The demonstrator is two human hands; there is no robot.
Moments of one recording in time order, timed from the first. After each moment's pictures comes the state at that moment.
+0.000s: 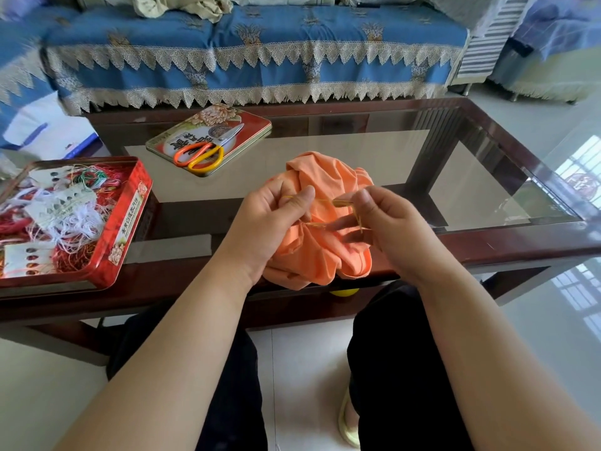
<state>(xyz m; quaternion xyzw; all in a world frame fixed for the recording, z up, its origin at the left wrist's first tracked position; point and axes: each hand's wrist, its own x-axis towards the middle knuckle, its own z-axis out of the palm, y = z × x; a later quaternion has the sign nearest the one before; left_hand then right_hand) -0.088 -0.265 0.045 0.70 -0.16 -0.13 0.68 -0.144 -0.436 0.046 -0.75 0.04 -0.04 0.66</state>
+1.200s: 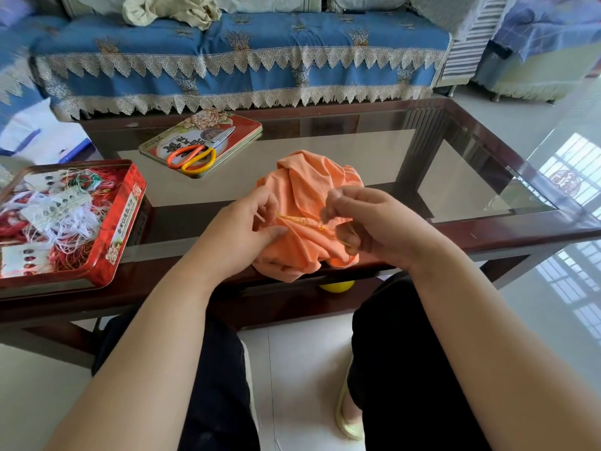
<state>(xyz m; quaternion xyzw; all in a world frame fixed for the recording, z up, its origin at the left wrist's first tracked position) -0.089 -0.233 0.045 0.89 -0.27 -0.03 0.36 -0.149 -0.439 0.060 -0.70 0.03 0.10 0.71</state>
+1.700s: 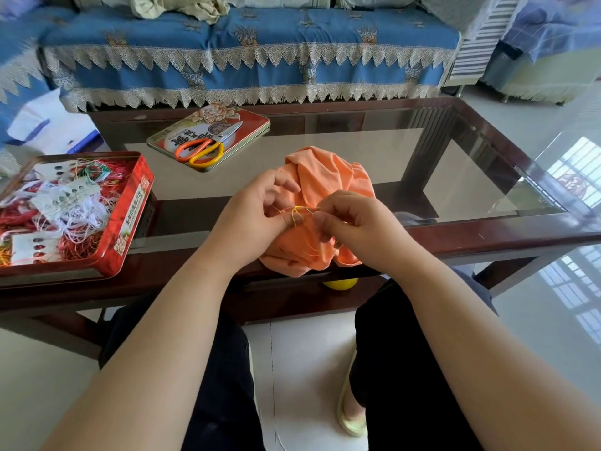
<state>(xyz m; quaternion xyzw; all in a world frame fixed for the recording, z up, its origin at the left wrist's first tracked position) -0.089 -0.238 0.042 0.85 -0.25 -0.03 0.46 -0.148 -0.420 0.037 -0.88 -0.07 -0.07 0.46</state>
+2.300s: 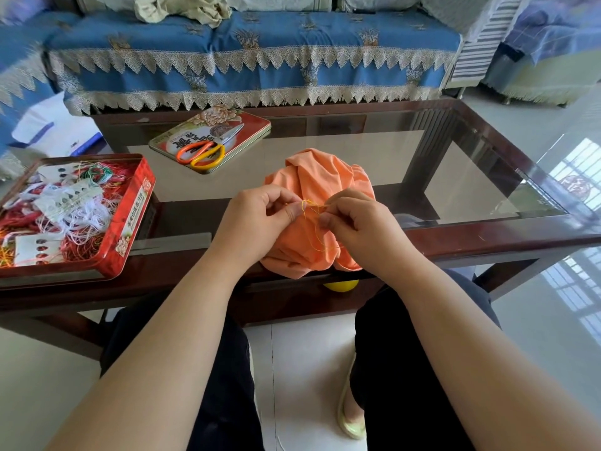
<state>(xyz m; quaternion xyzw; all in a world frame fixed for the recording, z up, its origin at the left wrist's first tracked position) -0.089 -0.246 0.037 0.86 -0.22 0.02 0.45 -0.144 -0.421 0.027 -0.92 -0.06 -0.17 0.36</state>
